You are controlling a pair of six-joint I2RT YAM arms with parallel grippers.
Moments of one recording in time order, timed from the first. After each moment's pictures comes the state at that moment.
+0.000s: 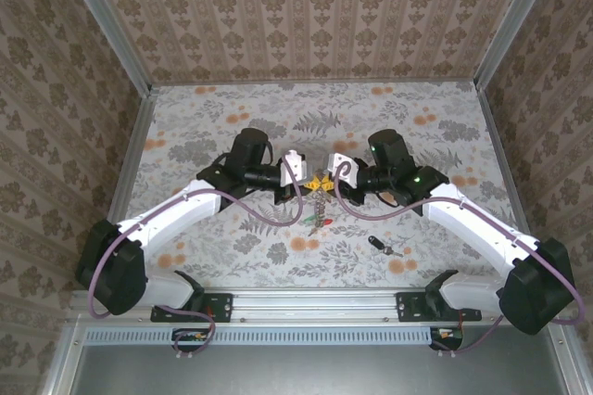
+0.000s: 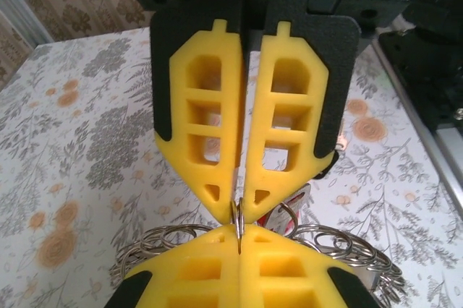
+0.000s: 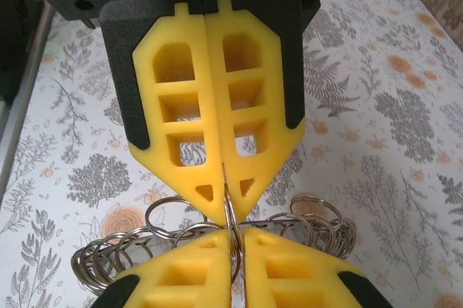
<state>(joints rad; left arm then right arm) -0.69 1.35 0.92 -0.13 0.81 0.61 0.52 1.23 0.92 -0.34 -0.60 -0.64</state>
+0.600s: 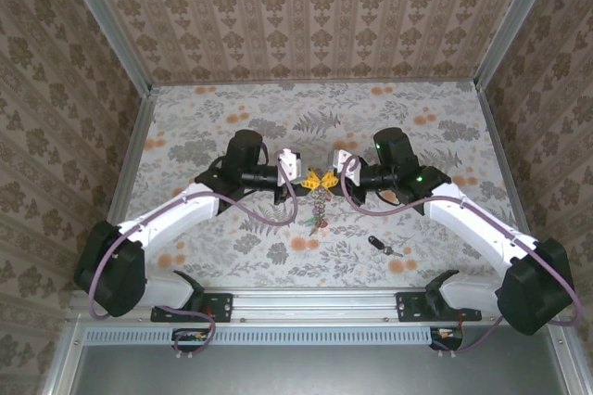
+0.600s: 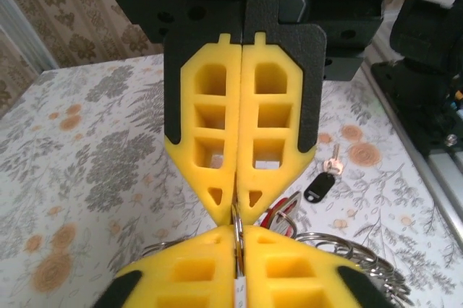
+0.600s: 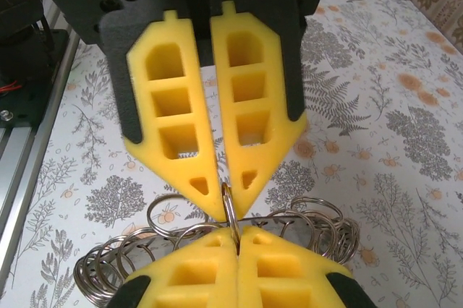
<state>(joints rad) -0.67 1.33 0.86 -0.01 0.85 0.55 0.48 1.23 0.89 -0.29 -0.69 -0.60</state>
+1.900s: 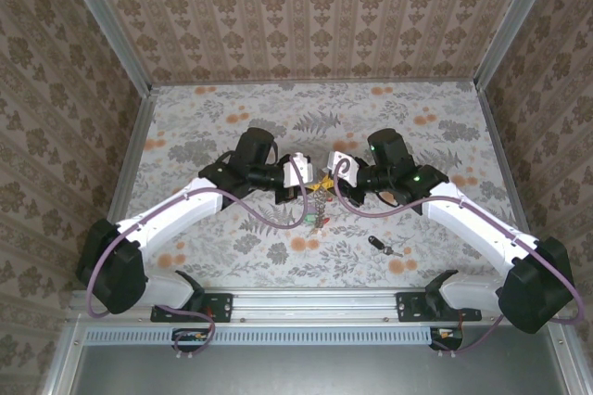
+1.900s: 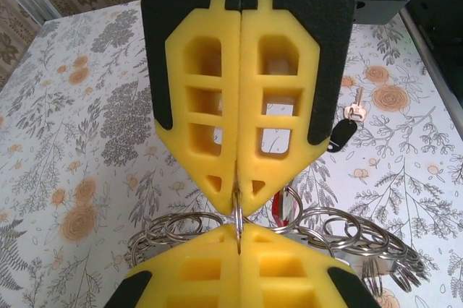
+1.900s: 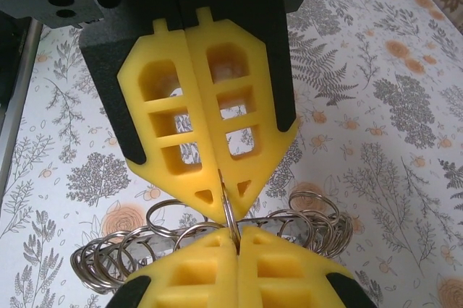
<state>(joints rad) -0.73 1.36 0.98 -0.25 0.67 0.69 0.53 1.23 0.93 -0.37 -0.56 -0.61</state>
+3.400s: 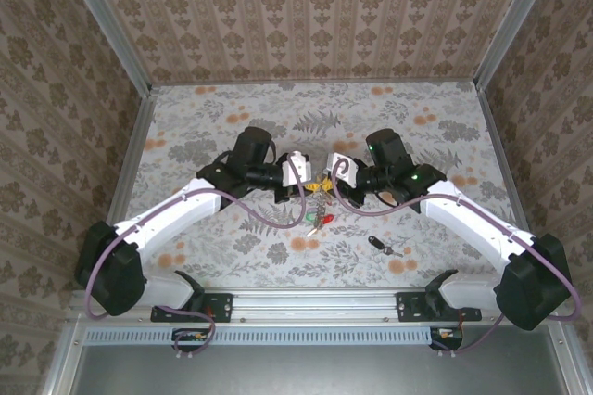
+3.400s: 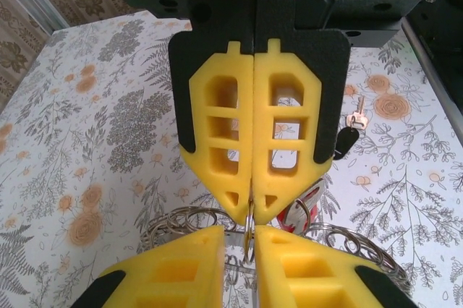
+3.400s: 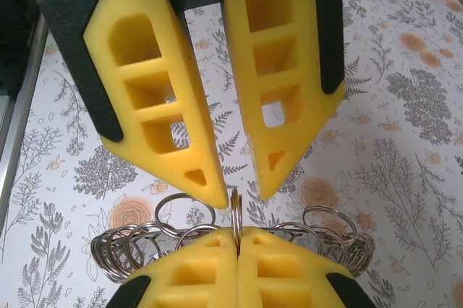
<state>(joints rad) -0.72 1.35 0.97 -0.24 0.68 0.68 0.52 1.25 0.93 -0.38 -0.58 -0.63</state>
